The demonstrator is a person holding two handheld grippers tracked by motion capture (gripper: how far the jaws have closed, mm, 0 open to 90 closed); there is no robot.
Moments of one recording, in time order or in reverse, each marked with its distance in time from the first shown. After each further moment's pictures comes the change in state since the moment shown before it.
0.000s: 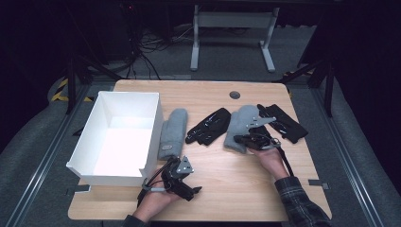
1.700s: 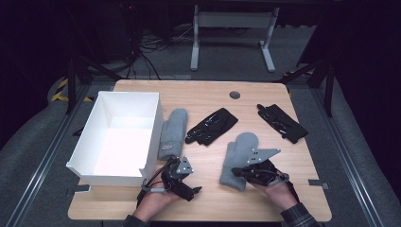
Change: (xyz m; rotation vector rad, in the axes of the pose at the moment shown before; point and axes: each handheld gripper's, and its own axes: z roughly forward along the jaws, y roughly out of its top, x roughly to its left) left arm -0.001 -0.001 -0.001 0.001 0.010 -0.012; right arm 0.091 -0.033 -0.053 0.012 0.130 -0.125
